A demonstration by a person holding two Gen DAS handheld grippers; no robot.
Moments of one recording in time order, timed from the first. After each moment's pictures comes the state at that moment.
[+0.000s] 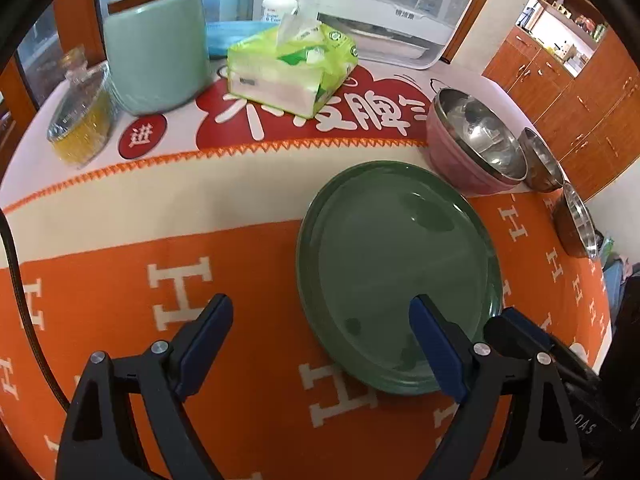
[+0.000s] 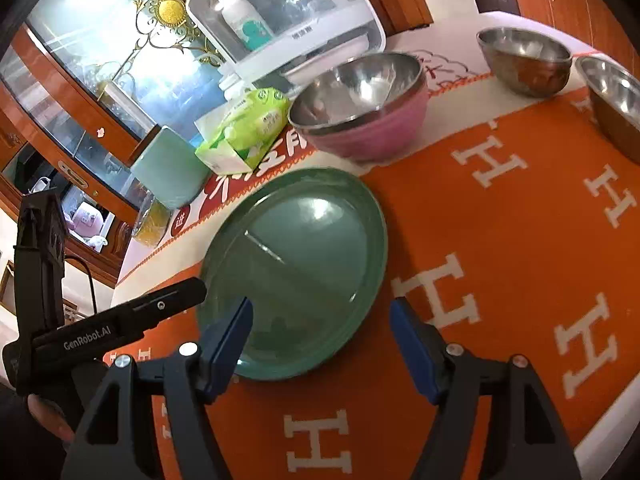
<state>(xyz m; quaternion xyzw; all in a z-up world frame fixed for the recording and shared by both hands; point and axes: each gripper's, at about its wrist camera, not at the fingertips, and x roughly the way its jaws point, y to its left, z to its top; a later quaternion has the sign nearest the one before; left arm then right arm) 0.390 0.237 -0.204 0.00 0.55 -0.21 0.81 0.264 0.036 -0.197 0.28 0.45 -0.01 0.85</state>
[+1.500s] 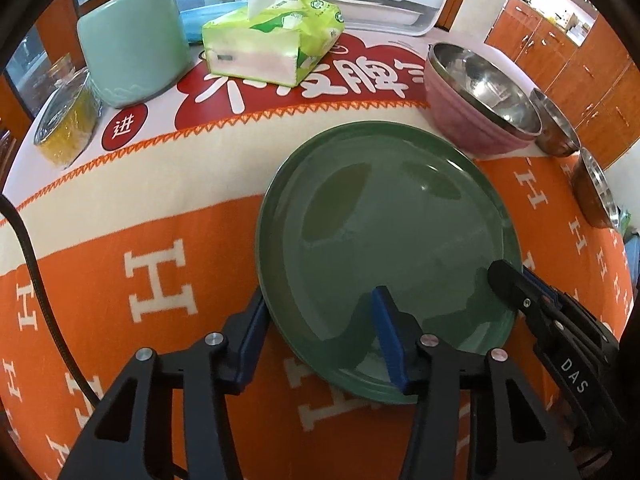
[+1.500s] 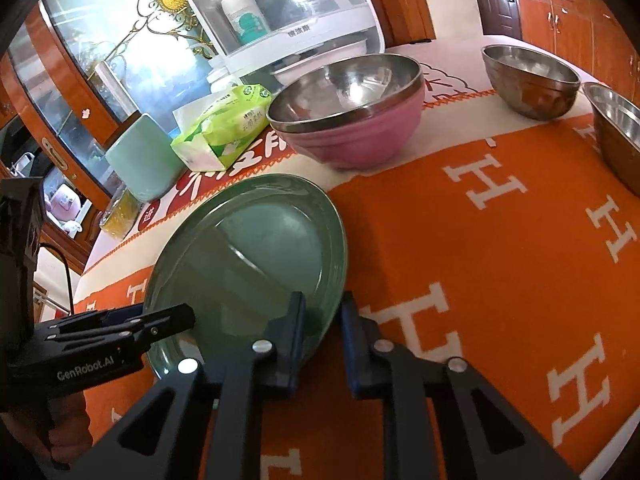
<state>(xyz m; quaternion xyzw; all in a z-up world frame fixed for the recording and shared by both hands) 0.380 0.215 -0.224 0.05 0.57 -0.19 0.80 0.273 0.035 -0.208 0.21 0.45 -0.04 0.87</state>
